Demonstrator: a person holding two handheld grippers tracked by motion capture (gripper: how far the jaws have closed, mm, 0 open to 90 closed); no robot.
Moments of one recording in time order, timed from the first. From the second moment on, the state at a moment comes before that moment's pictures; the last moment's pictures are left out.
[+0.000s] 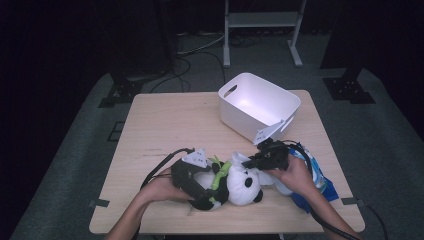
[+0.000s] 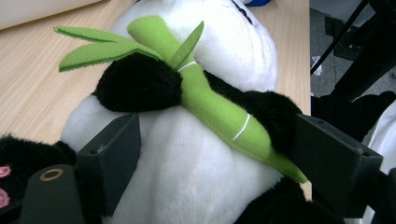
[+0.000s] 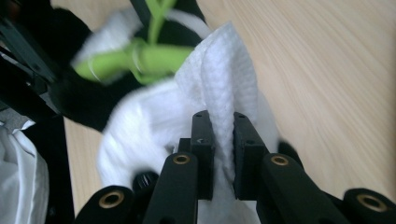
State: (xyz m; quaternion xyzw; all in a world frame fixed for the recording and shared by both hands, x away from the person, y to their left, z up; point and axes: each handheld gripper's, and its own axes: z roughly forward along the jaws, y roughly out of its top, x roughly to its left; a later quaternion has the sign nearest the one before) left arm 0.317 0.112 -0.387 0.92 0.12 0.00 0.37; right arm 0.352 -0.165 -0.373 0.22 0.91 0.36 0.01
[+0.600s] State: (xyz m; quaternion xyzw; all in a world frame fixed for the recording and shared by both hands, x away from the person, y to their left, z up) left arm 0.318 0.111 -0.387 0.92 0.12 0.00 0.37; right arm 0.340 -0.196 -0.387 0.25 0.90 0.35 0.00
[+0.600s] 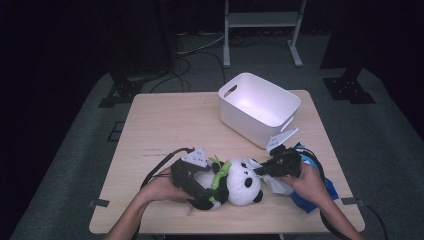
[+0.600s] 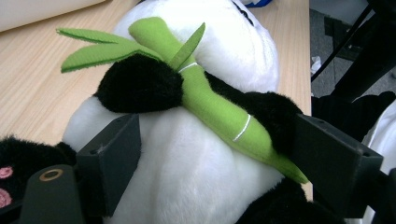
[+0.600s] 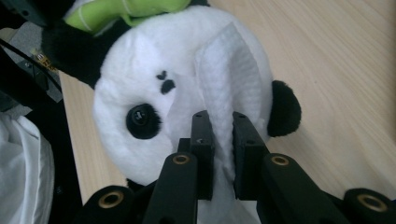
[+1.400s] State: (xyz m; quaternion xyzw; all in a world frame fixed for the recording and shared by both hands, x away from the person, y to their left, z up) left arm 0.309 0.142 -0.369 0.91 0.14 0.03 0.38; right arm 0.334 -0.083 -0.356 0.11 0.94 0.34 -0.02
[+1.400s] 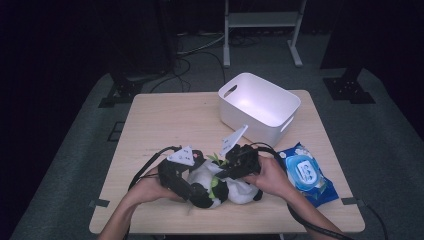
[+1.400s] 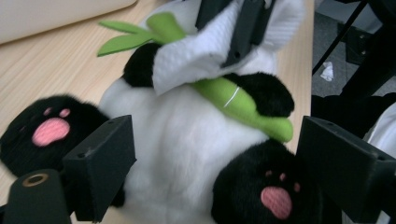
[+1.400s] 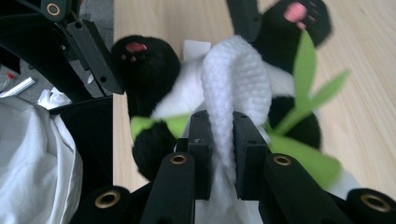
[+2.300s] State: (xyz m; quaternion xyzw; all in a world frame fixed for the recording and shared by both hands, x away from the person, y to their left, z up) left arm 0.315 0.148 -0.384 0.91 0.16 0.02 0.38; right arm 0.341 -0.096 -0.374 0.12 0.94 0.32 -0.04
